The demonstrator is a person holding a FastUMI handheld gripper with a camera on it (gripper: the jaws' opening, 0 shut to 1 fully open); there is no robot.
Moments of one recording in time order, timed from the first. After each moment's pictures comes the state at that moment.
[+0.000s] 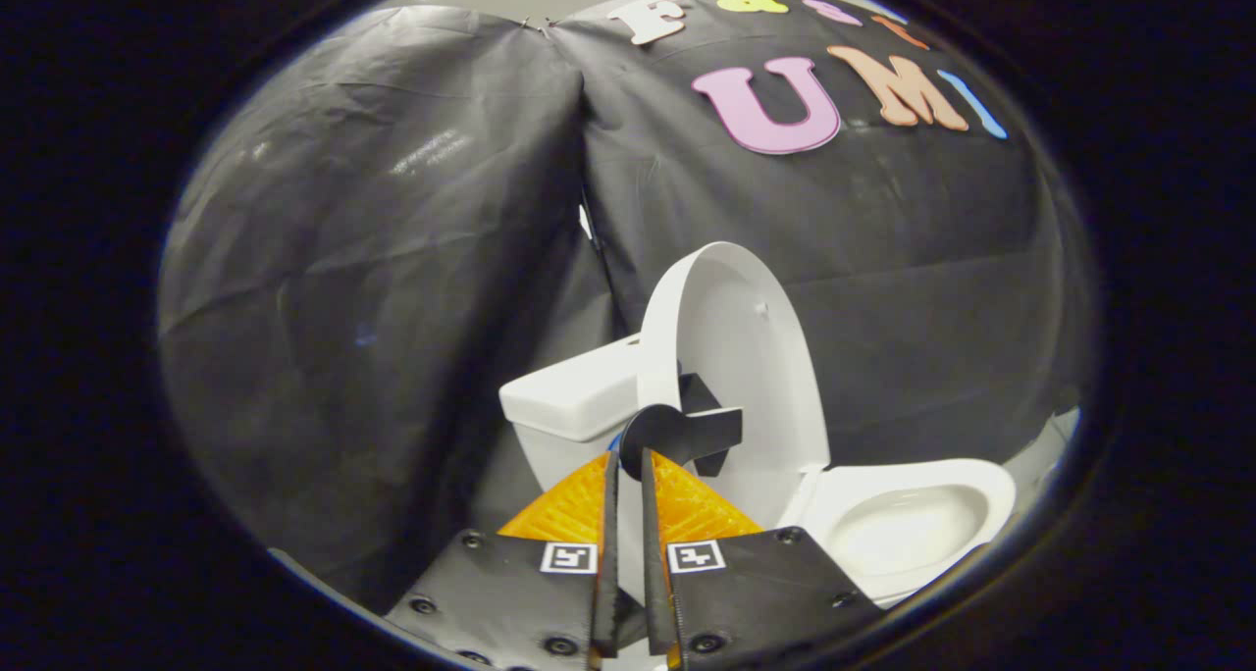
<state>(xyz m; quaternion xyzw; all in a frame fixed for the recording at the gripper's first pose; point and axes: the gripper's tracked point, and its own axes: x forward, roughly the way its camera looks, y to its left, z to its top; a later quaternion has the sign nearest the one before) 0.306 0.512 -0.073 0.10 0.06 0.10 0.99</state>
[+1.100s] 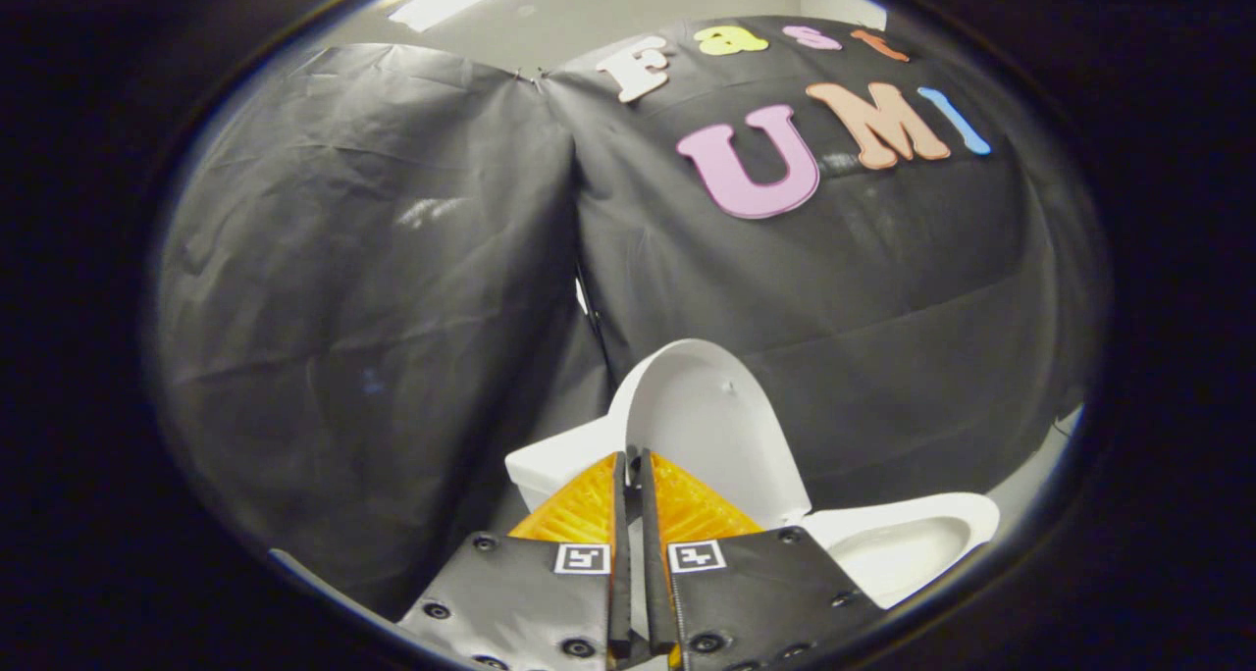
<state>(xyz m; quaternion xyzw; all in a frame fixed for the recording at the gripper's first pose) 0.275 0.445 0.005 0.11 -0.05 0.09 0.99</state>
